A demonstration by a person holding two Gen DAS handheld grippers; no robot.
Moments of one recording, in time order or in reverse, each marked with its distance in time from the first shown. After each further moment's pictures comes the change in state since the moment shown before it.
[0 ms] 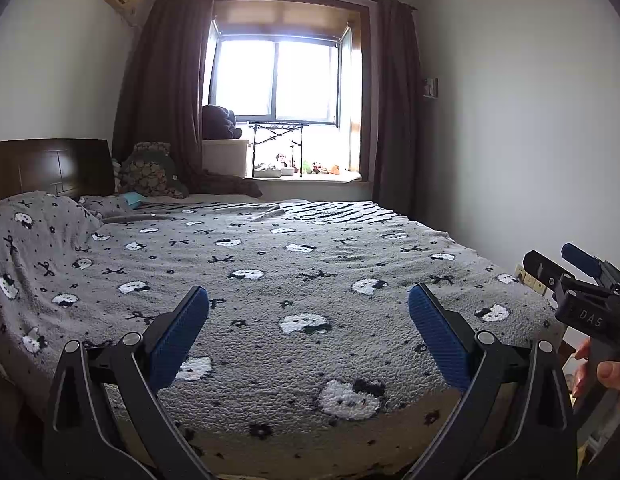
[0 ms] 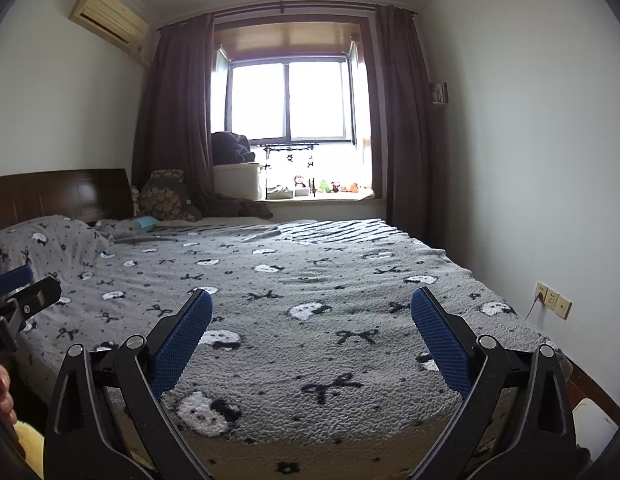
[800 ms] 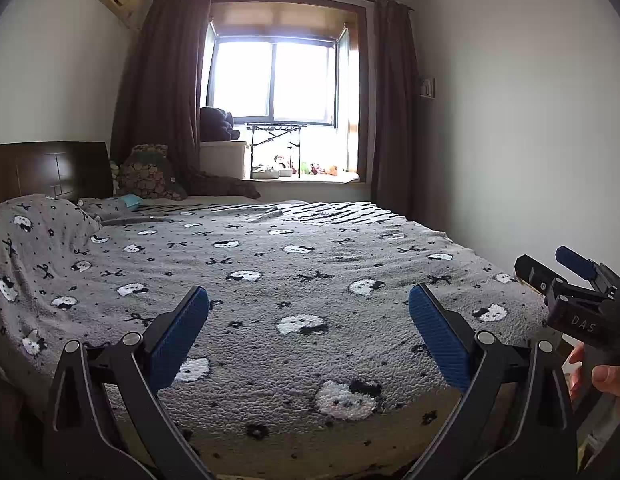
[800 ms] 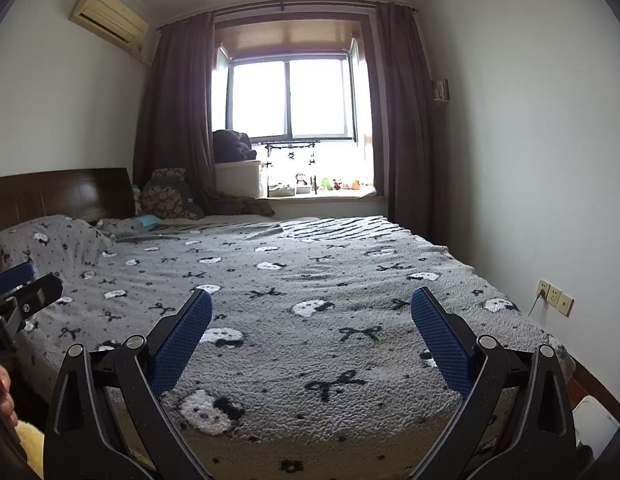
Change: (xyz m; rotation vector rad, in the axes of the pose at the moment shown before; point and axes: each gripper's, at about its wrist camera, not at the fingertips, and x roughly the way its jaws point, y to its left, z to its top) left arm -0.001 -0.003 0.001 0.007 -0.004 -0.007; right arm 0.002 0.004 -0.002 0.004 0.009 0.003
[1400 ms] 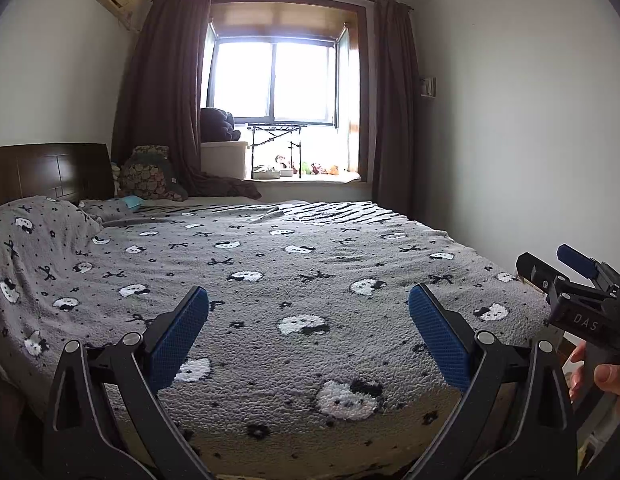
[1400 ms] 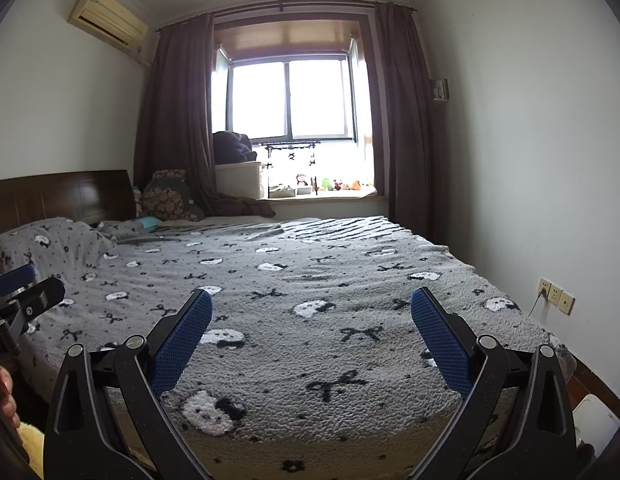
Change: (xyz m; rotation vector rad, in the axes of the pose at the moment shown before) left arm 0.000 -0.001 -0.002 0.004 0.001 0.003; right arm -0.001 0.001 0.000 0.003 -0.001 0.002
